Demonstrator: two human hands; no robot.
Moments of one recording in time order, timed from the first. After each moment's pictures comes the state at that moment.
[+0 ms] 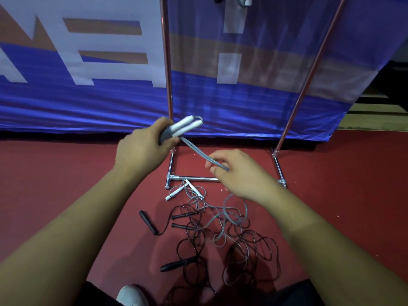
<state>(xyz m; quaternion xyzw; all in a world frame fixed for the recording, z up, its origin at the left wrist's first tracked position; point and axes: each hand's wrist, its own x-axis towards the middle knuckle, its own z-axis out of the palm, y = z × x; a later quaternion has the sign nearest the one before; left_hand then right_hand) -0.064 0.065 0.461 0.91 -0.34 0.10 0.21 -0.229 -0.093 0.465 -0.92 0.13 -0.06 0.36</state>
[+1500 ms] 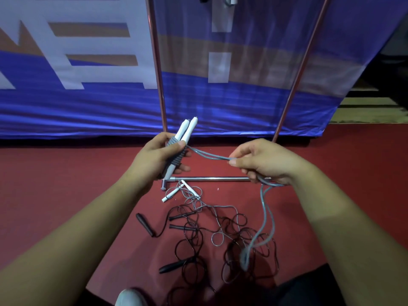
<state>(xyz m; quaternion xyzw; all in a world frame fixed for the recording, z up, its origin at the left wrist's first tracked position) -0.091 0.045 0.451 0.66 -0.22 -0.32 0.64 -0.246 -0.162 0.466 -0.79 0.22 0.03 0.57</state>
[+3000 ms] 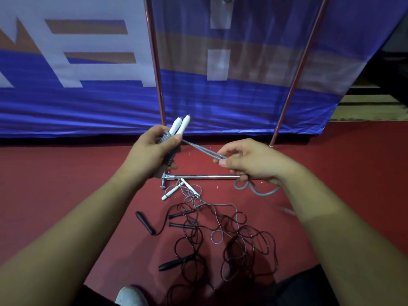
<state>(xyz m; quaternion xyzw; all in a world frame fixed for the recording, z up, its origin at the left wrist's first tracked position) -0.087 0.044 0.456 0.72 -0.24 -0.21 0.61 -0.238 -0.148 0.464 -0.82 0.16 0.03 0.55</state>
